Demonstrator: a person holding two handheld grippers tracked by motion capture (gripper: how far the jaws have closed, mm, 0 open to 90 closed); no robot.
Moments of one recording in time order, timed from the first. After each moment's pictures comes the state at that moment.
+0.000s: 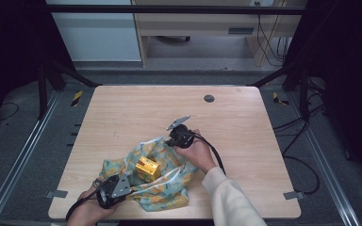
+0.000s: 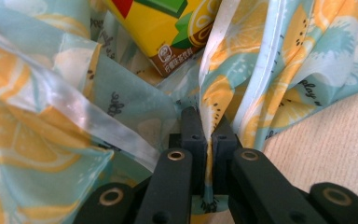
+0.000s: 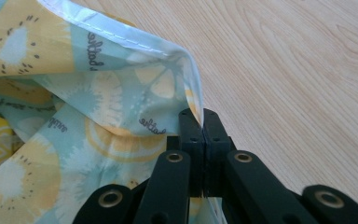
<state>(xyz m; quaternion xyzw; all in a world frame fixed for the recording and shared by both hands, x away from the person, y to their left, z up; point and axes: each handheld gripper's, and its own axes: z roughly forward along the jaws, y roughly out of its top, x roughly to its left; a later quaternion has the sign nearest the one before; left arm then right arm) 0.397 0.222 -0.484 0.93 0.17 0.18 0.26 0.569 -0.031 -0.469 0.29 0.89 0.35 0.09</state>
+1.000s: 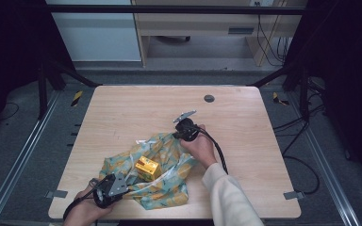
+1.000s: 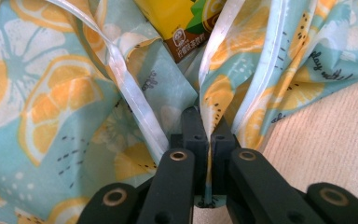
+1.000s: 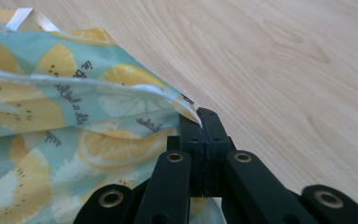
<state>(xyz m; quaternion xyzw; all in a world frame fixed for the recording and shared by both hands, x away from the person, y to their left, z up) 0.397 0.230 -0.482 0.93 0.19 0.18 0.25 0.597 -0.048 -0.475 0.35 0.86 0.35 0.12</state>
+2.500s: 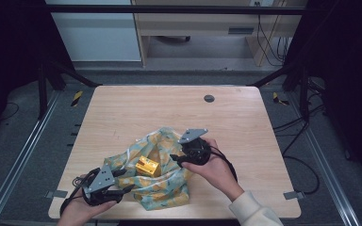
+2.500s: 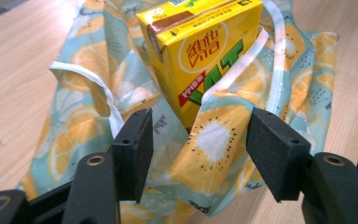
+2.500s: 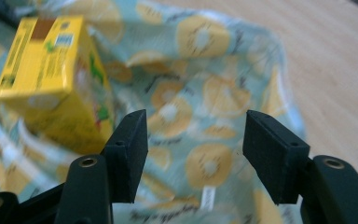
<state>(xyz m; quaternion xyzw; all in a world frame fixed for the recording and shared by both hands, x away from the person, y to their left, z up) 0.390 0.245 -0.444 0.86 0.23 0.19 0.41 0.482 -0.068 -0.414 0.26 0.87 0.39 0.15</state>
